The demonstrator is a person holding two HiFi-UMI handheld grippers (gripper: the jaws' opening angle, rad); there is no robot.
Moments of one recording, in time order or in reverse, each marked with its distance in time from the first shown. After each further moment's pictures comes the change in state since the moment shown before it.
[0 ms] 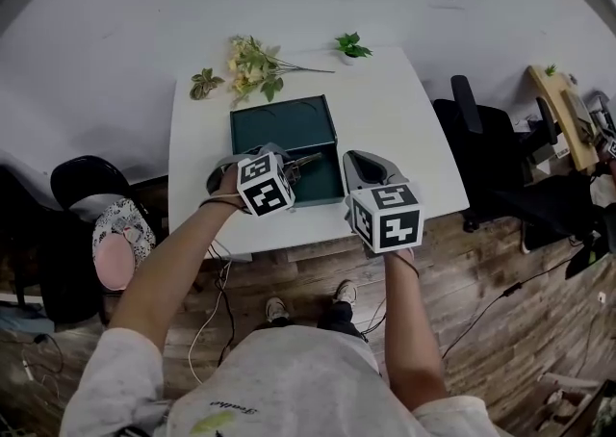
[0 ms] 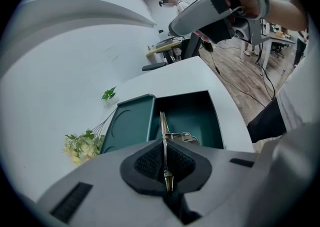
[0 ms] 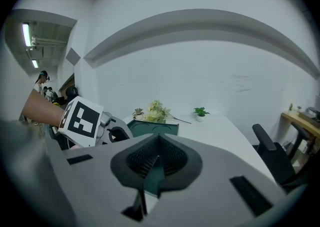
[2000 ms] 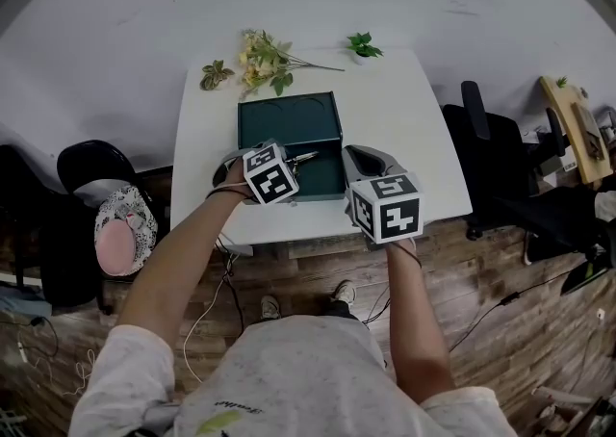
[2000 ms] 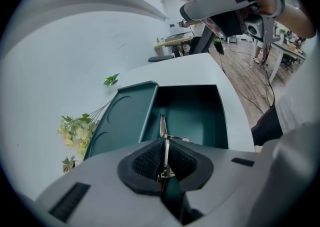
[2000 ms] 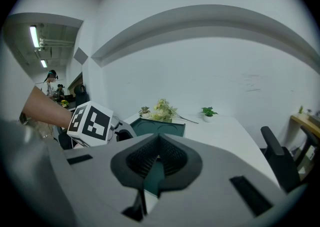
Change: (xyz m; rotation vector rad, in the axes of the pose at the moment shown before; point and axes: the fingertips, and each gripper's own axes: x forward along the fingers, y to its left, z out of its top) left arm 0.014 0.000 -0.014 -0.128 0.043 0.003; right arm 0.010 0.009 0.000 -0.037 0.017 0.087
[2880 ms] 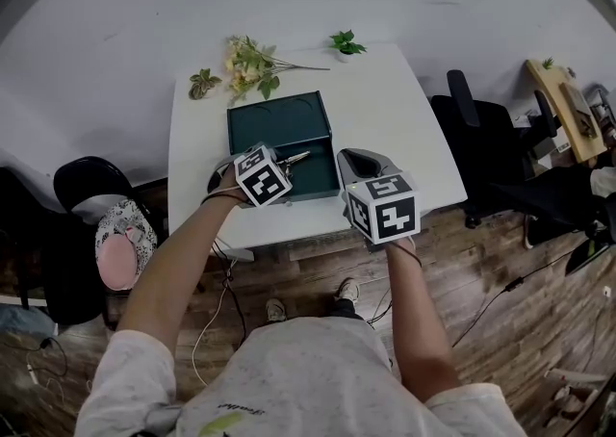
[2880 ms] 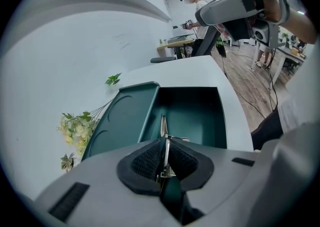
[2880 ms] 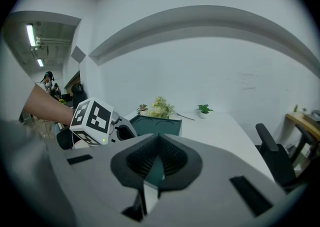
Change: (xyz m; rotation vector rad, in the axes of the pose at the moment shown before) left arm -0.001 -0.001 0.000 -0.033 -0.010 0.005; right arm -0.015 -0.002 -0.012 0.011 0.021 -0.032
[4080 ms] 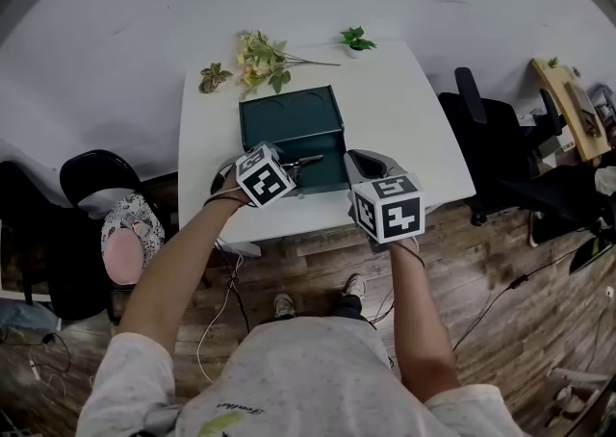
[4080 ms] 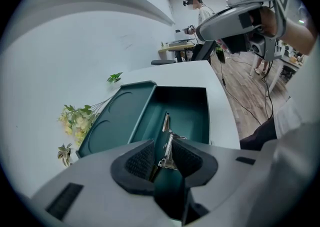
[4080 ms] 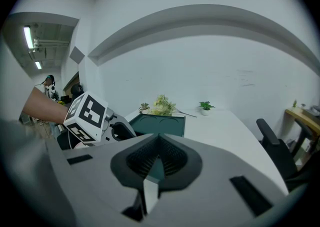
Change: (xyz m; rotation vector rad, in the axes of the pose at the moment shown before) left arm -0.021 -0.011 -0.014 -0.051 -0.028 -0.033; right arm -0.001 0.018 -0.009 0.028 0.009 -0.006
